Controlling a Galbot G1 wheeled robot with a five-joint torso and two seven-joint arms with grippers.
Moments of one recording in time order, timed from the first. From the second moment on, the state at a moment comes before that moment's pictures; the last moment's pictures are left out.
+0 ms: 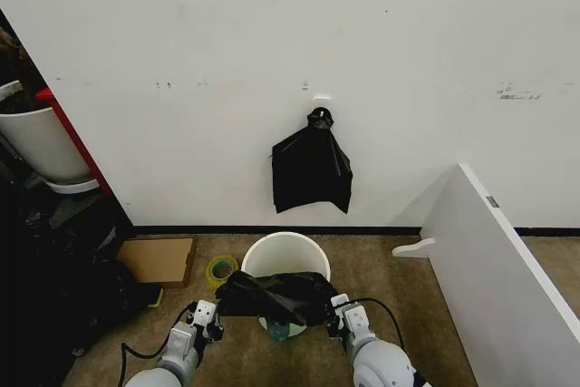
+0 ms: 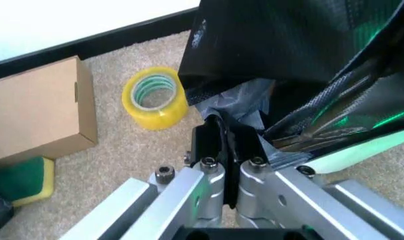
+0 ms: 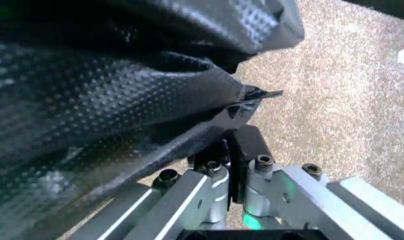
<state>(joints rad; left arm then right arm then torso) 1.48 -0.78 -0.06 -1.95 -0.56 0.22 -0.41 -1.34 1.16 -0.02 1.89 0.41 -0.70 0.43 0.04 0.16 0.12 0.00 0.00</state>
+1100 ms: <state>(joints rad) 1.78 -0.80 -0.13 -2.15 -0.45 0.19 -0.43 -1.63 1.10 0.03 2.11 0.24 -0.50 0.28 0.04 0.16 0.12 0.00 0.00</state>
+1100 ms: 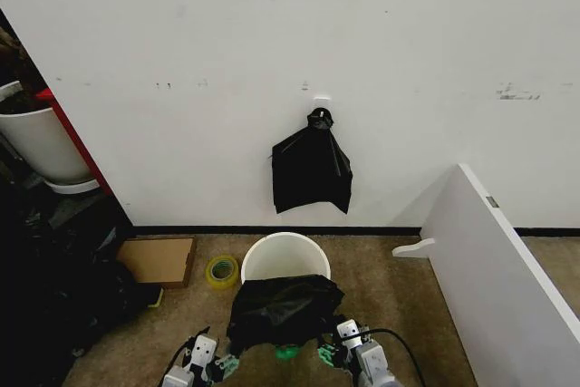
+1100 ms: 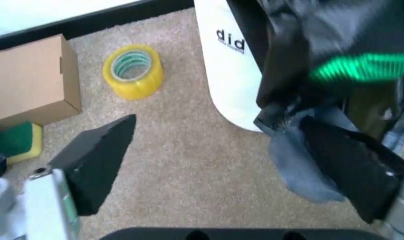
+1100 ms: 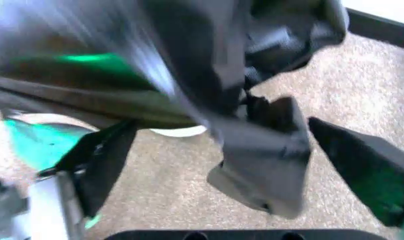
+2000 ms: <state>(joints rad) 1.71 -0.65 -0.28 -2.05 -0.71 0.00 -0.19 -1.83 1.03 0.13 2.35 0.20 -0.36 0.14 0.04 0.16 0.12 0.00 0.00</state>
